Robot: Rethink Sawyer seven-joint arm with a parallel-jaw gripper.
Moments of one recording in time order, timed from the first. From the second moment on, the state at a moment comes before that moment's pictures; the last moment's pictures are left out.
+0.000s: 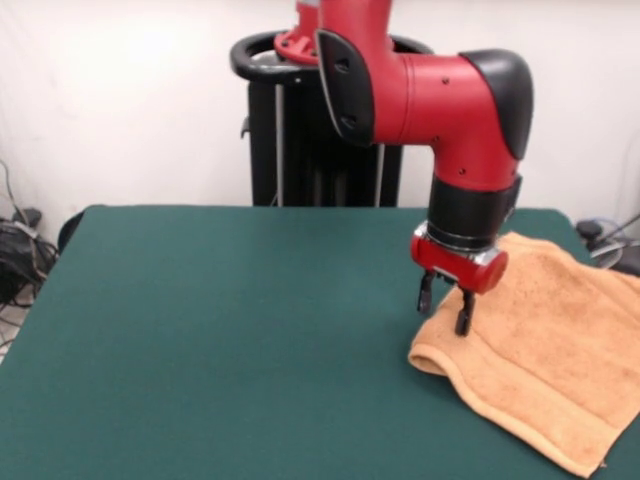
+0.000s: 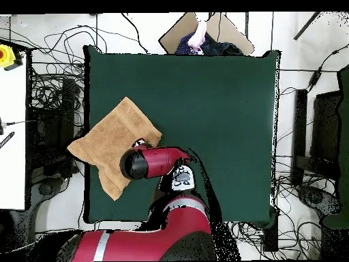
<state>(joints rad) -0.04 -0.45 0.00 1.74 -0.19 0.17 2.66</state>
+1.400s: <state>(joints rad) 0.02 -0.42 -0.02 1.74 -0.19 0.13 2.66</state>
